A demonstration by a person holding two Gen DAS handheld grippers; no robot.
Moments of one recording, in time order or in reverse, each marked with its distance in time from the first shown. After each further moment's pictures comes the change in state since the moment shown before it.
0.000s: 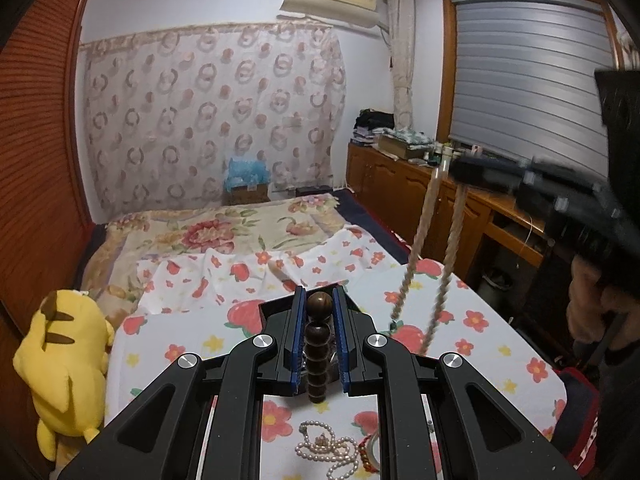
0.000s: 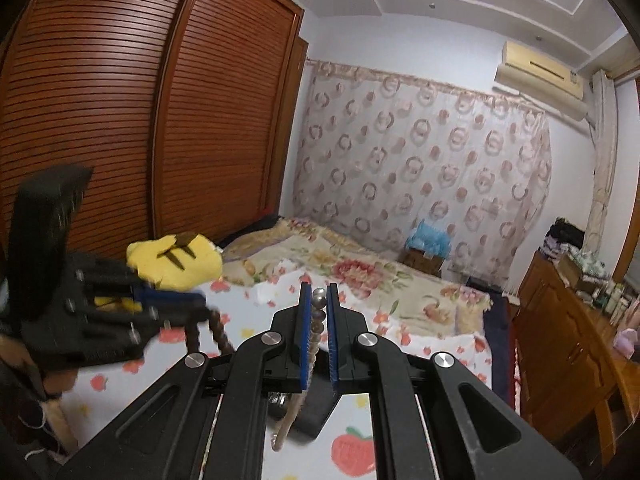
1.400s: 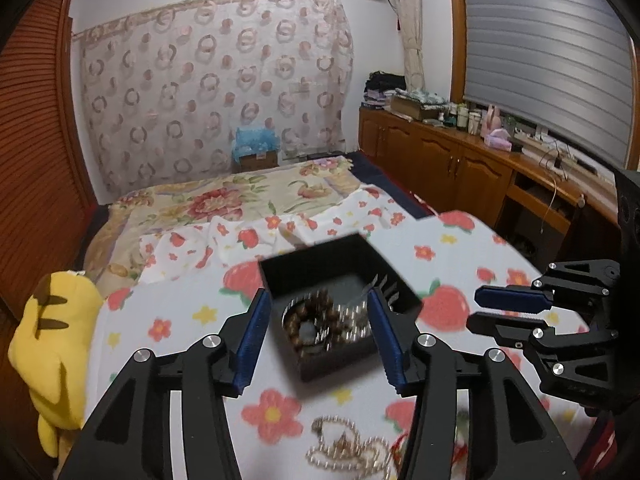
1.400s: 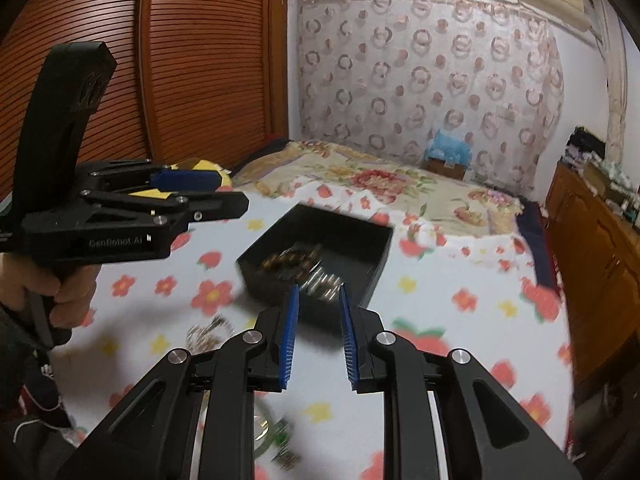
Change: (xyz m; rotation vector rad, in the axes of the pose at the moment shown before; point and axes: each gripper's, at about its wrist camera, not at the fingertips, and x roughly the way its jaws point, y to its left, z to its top) left arm 0.065 -0.003 -0.047 0.046 0.112 0.068; right arm 0.055 0.016 -0.162 0.160 0.275 0.120
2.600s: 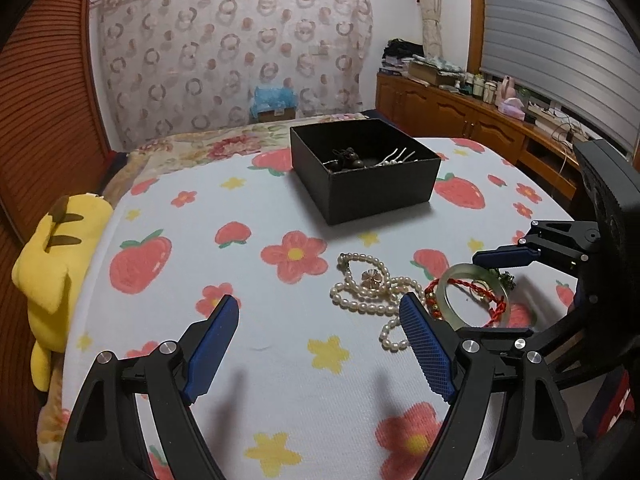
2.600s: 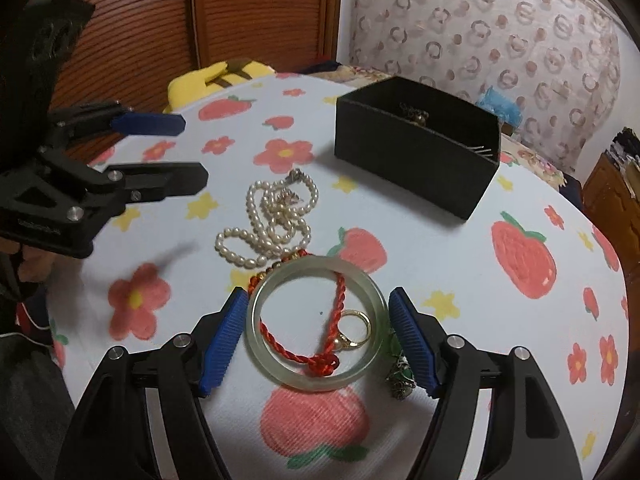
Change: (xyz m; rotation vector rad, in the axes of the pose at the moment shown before) left arm -0.023 0.012 -0.115 -0.049 0.111 0.043; right arm 0.047 0.058 -0.066 -0.146 0.248 0.074
